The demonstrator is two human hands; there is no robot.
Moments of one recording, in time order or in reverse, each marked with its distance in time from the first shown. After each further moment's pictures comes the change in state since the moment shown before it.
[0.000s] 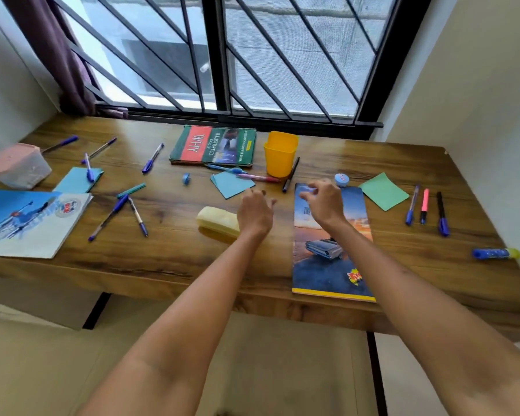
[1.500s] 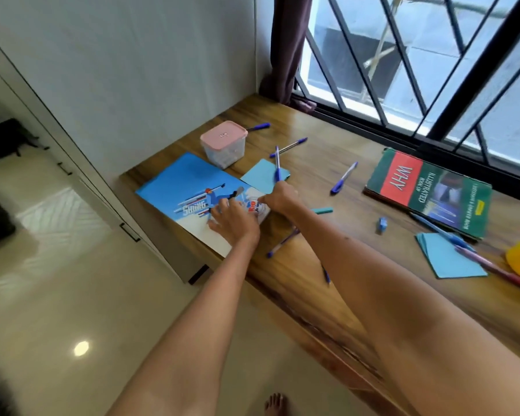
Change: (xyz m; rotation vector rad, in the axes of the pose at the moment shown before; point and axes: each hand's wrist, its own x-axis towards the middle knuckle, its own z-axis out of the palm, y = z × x) left_hand 0.096 -0.344 -0.220 0.120 0.454 -0.738; right_hand -0.007 -0.373 0.364 -0.130 -0.765 -0.234
